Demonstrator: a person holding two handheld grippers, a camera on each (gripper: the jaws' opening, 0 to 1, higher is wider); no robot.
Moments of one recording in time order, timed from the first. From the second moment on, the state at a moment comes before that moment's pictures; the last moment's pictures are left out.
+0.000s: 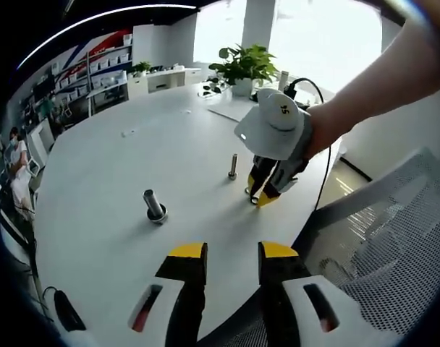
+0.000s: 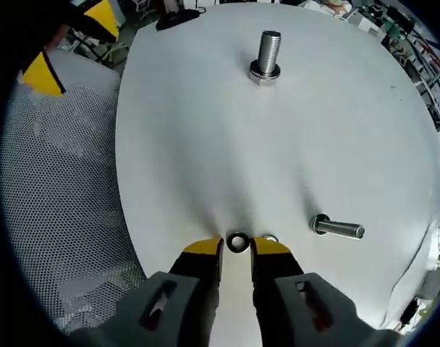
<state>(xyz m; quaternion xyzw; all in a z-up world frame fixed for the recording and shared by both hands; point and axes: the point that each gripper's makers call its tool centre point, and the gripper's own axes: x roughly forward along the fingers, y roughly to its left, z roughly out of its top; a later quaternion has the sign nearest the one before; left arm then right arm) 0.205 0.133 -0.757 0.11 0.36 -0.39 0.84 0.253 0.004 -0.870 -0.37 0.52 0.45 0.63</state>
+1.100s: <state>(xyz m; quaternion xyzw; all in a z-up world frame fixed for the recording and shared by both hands) 0.211 0.138 -0.754 0.10 0.35 -0.38 0.85 0.251 0.002 -0.868 -0.33 0.51 0.40 0.69</state>
